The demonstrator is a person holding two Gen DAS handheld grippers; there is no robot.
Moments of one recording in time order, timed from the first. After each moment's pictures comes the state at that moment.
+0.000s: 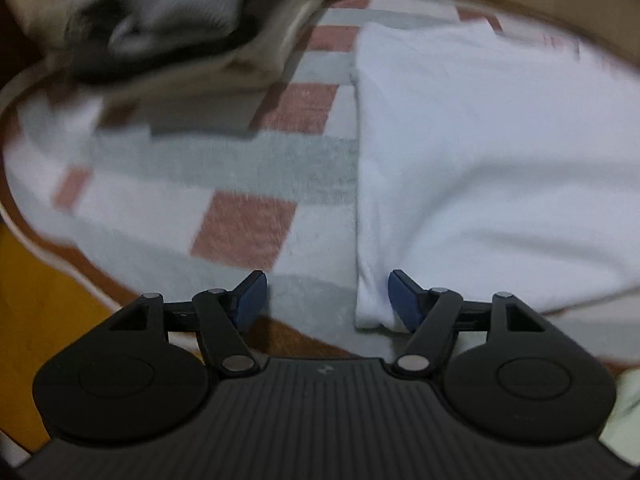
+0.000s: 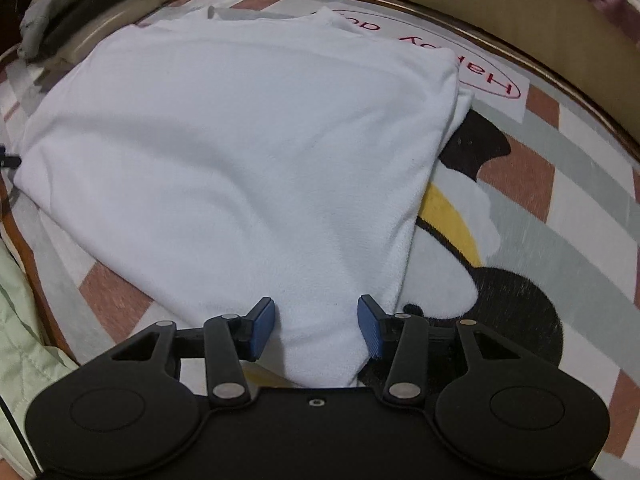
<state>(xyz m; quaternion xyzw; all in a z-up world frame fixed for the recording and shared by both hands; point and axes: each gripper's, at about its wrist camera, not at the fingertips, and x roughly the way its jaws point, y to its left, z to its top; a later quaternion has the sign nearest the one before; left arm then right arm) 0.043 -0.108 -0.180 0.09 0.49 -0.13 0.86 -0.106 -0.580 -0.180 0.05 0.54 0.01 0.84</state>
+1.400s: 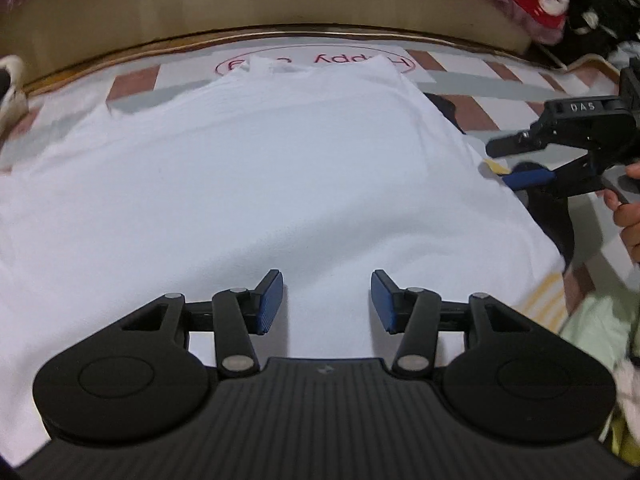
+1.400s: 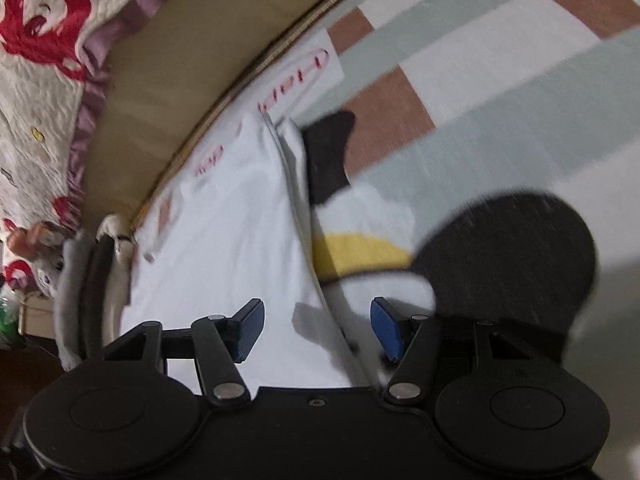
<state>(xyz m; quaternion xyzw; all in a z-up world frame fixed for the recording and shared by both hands) 0.002 -0.364 -0.196 0.15 0.44 -0.40 0.79 -0.123 -0.706 -0.216 0.50 0.37 -0.09 0.78</state>
